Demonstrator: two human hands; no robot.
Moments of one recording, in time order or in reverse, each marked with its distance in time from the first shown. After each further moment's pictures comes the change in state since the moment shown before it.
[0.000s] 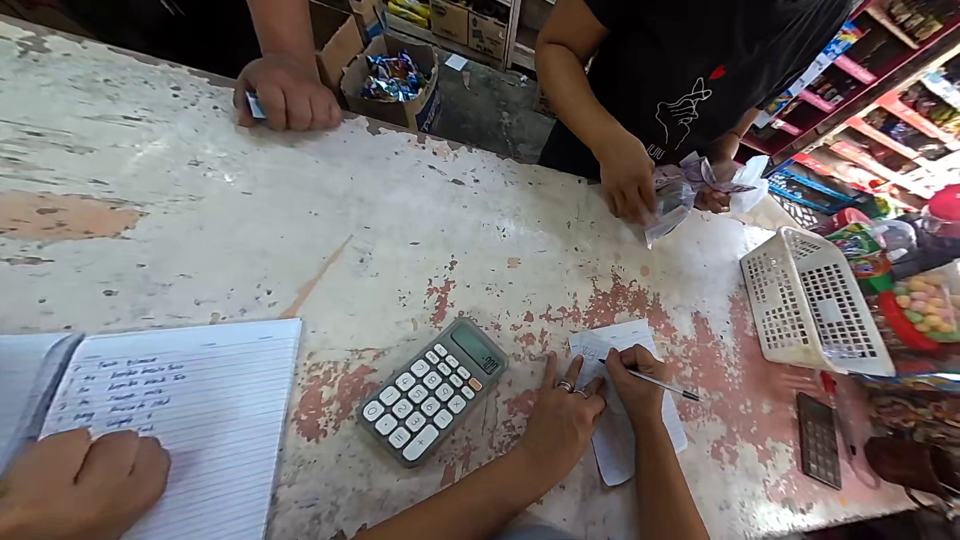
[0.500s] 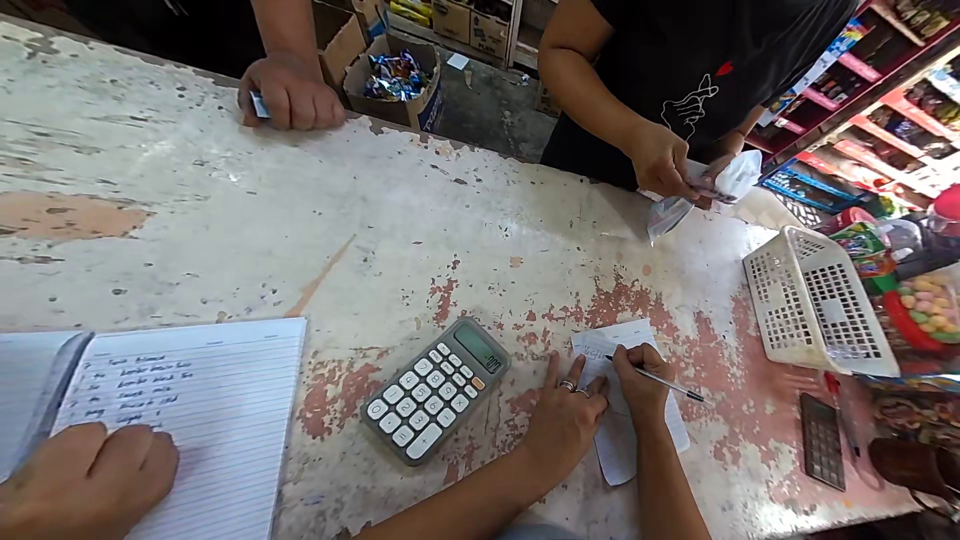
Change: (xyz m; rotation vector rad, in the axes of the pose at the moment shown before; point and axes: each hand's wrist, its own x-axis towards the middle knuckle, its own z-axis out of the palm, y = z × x) left_hand 0.001 0.000 0.000 -0.006 0.011 0.001; right_hand 0.001 0.002 0.001 0.002 0.069 0.032
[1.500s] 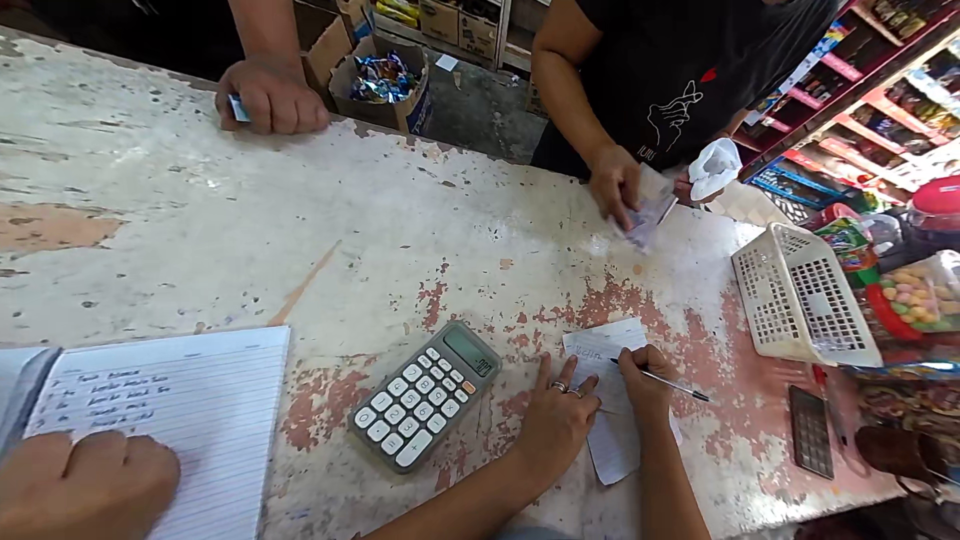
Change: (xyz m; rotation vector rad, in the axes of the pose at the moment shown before) left_hand -0.001 0.000 0.000 0.008 -0.002 0.006; right_hand 0.000 0.008 -0.020 0.027 -0.002 0.034
